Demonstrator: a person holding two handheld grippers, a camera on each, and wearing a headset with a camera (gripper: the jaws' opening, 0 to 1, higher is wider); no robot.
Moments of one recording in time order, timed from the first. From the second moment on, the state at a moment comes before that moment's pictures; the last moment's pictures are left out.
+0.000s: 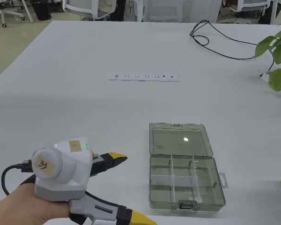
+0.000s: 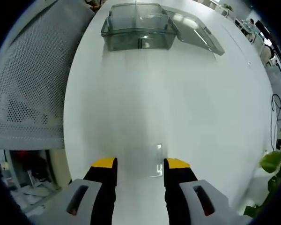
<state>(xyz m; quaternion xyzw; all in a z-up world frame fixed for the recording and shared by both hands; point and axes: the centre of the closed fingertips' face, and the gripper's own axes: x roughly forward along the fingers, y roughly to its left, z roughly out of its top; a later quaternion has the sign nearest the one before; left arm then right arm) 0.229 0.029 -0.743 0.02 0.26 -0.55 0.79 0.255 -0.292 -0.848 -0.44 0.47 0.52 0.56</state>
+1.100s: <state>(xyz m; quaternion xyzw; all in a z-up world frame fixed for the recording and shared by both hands) 0.230 0.027 -0.739 0.02 0.25 -0.55 0.80 0.261 -0.265 -0.817 -0.43 0.43 0.50 0.62</state>
